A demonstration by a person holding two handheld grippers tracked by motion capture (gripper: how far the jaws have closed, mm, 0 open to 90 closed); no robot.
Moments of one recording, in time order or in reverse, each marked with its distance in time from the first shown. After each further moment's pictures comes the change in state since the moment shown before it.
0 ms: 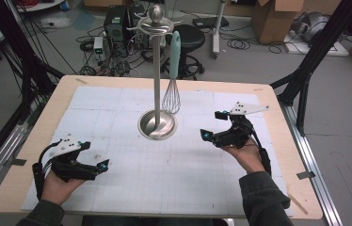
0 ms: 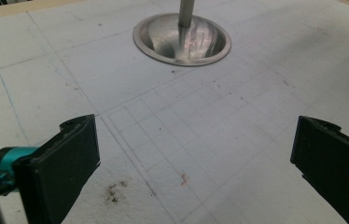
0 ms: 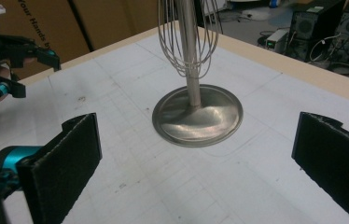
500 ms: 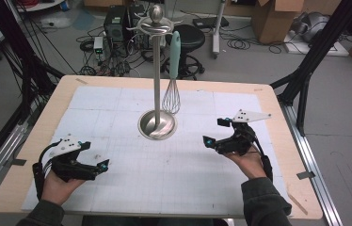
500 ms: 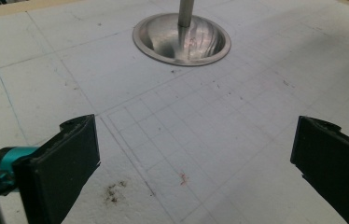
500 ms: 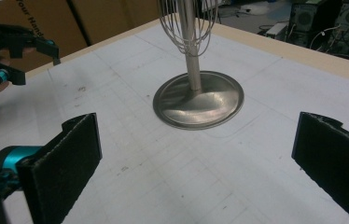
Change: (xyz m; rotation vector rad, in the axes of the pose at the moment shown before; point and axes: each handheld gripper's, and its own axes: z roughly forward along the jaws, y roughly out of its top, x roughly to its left) left arm 0.000 0.000 0.000 0.001 -0.002 -0.002; right arm 0.002 -0.021 -0.006 0.005 -0.005 0.025
